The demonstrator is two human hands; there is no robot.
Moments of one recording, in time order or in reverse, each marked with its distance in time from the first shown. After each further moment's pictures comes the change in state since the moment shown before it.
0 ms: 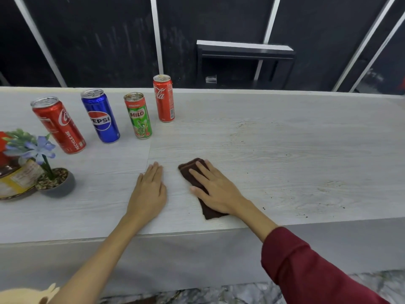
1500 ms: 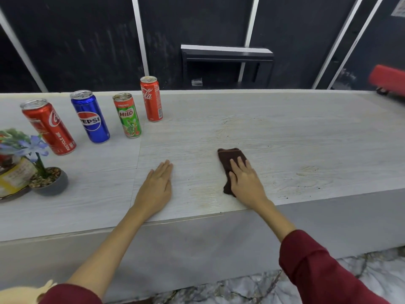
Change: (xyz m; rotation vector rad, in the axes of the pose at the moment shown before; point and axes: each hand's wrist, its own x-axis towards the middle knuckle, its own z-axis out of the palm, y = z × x) left_hand -0.004 0.023 0.010 -0.051 -0.089 0.174; right_hand -0.061 0.043 -0.013 0.010 0.256 0.462
